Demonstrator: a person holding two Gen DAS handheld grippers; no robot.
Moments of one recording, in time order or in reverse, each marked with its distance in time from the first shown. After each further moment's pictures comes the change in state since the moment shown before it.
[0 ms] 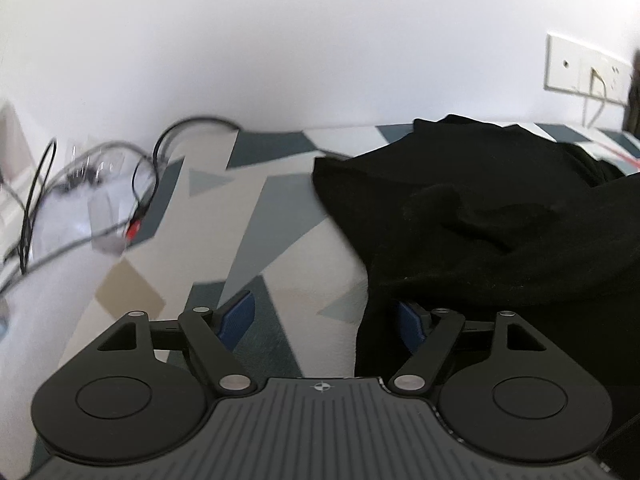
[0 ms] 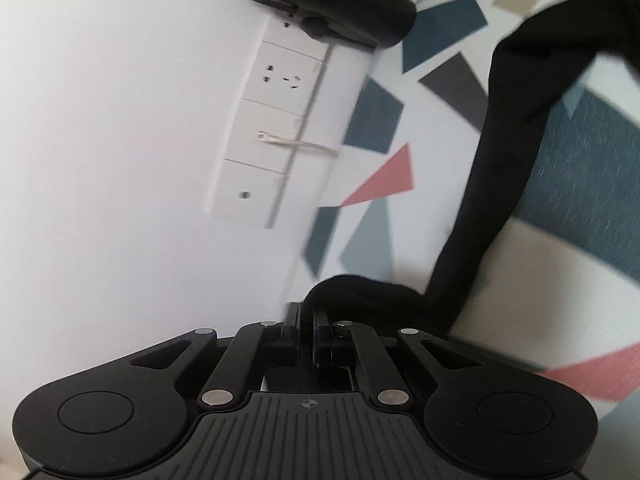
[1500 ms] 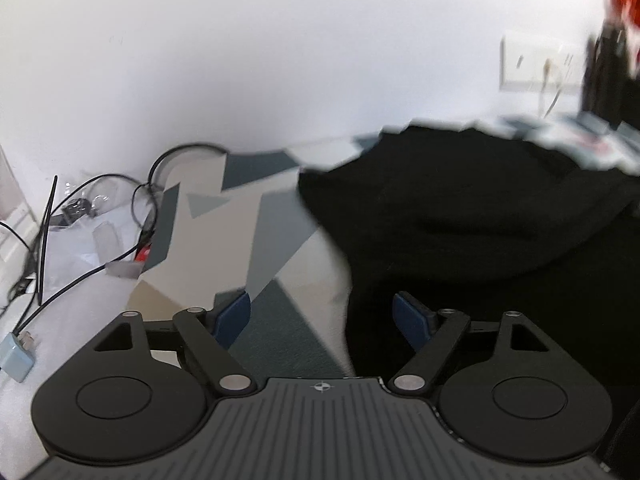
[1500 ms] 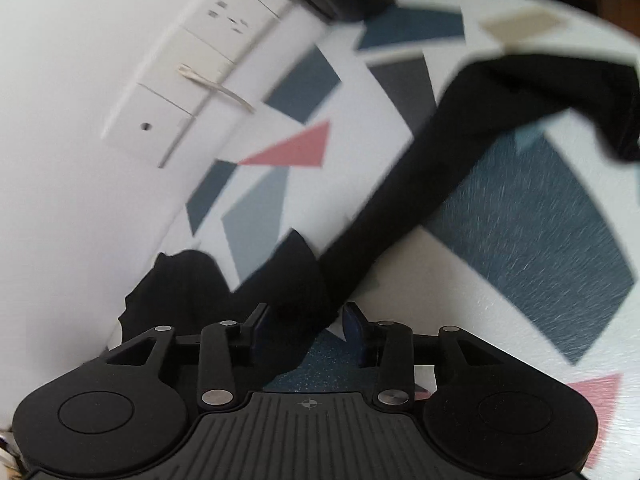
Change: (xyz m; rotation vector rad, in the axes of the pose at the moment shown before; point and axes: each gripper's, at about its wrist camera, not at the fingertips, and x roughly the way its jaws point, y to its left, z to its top) left arm -0.051 0.033 0.002 0.063 -0.039 -0.133; right arm 0.002 0.012 0.000 -0.274 0.062 -0.326
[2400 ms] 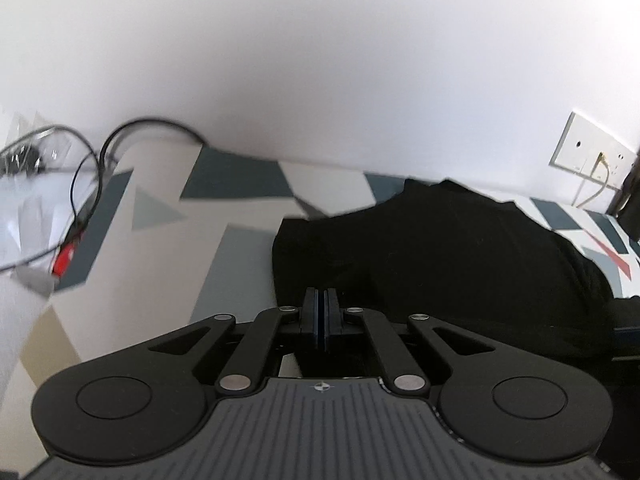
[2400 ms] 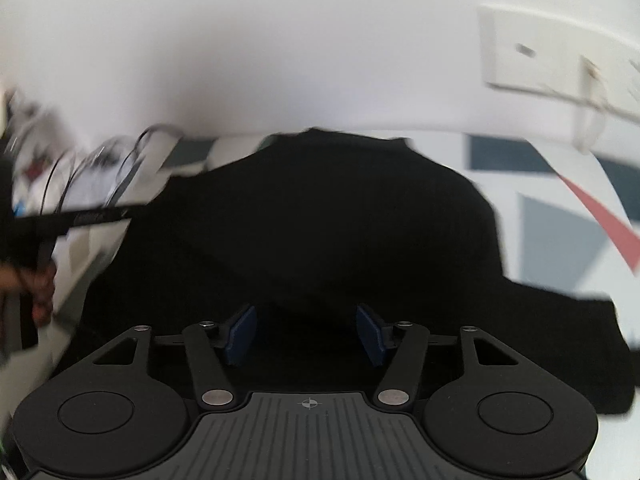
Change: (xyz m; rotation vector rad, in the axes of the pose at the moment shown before) left arm 0.105 0.019 0.053 -0.264 0.069 -0.071; right arm 0.087 0.164 -0.111 -0.974 0.189 0.173
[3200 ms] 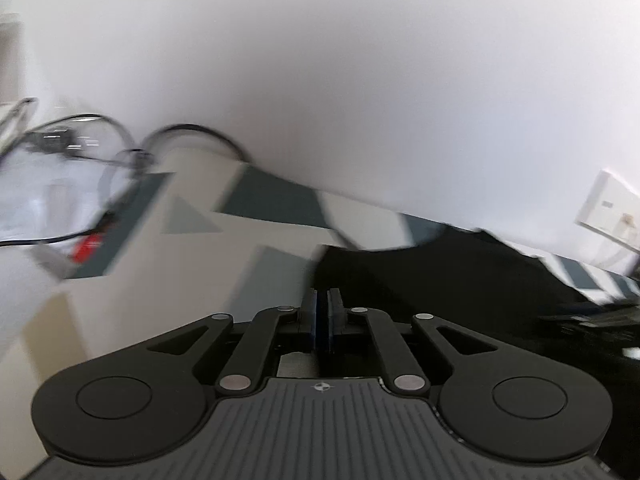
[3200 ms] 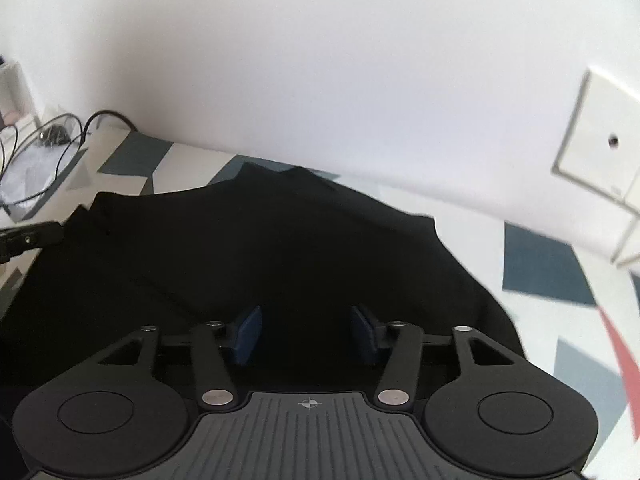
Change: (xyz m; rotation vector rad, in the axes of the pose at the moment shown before) left arm -0.001 0.015 -0.002 -0.151 -0.136 0.097; right arm 0.081 -0.008 0.074 -0.069 0.008 -0.138
